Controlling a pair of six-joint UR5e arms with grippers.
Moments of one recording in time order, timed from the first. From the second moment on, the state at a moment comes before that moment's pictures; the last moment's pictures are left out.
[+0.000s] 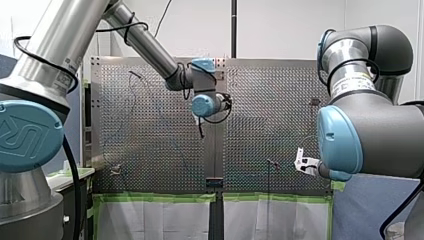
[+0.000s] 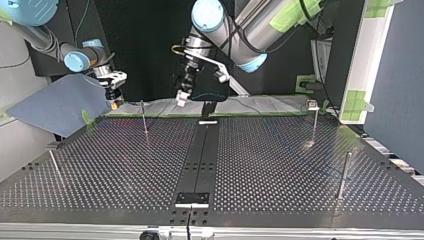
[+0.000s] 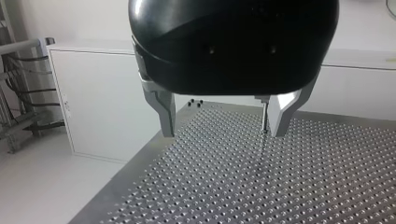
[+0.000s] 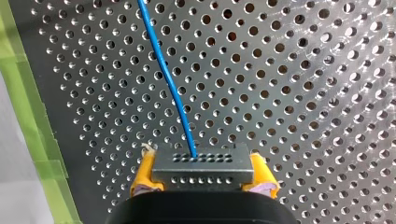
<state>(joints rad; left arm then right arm) -0.75 -1.92 -1.81 -2.39 -1.93 -1.78 1.55 -0.63 1.63 -0.84 1.00 1.75</state>
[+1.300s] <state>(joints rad) -0.69 -1.97 -2.15 -2.15 -1.91 -1.77 1.55 -0.64 1.62 -0.84 1.03 1.73</state>
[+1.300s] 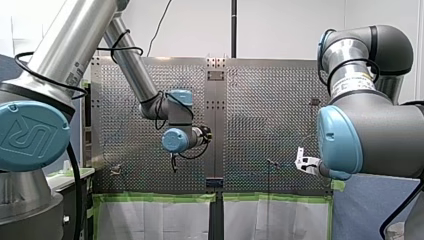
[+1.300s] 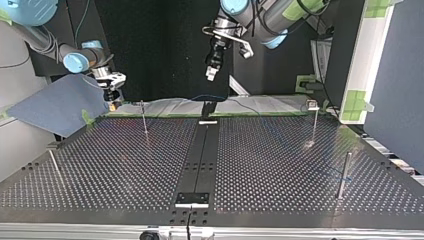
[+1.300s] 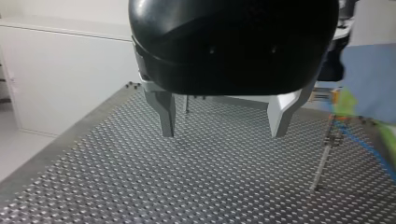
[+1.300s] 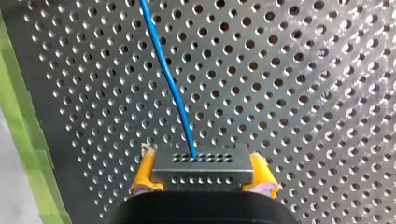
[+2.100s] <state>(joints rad) -0.69 -1.97 -2.36 -2.13 -1.91 -1.77 1.58 -0.77 1.59 -0.69 1.09 1.64</state>
